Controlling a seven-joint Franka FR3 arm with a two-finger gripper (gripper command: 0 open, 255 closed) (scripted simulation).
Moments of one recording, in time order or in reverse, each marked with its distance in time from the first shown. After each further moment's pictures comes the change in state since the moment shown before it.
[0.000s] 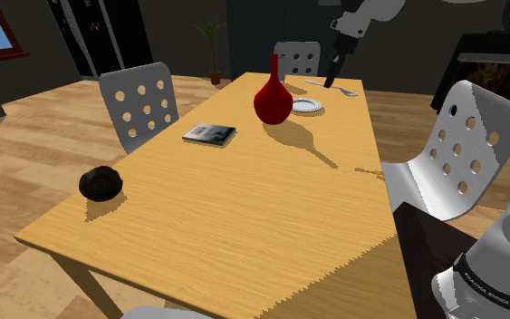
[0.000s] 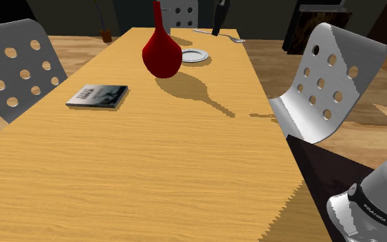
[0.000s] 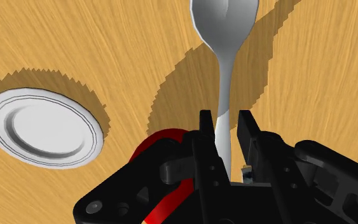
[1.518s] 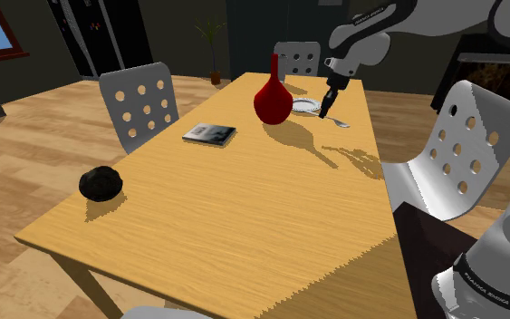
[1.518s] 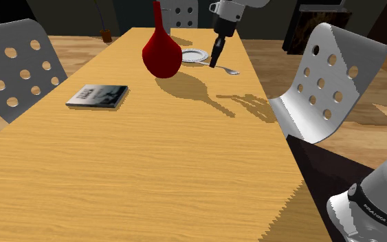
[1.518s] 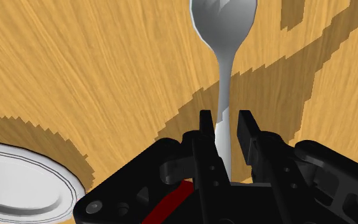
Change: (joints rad) arm 0.007 0.051 0.013 -0.239 0.048 0.280 -0.080
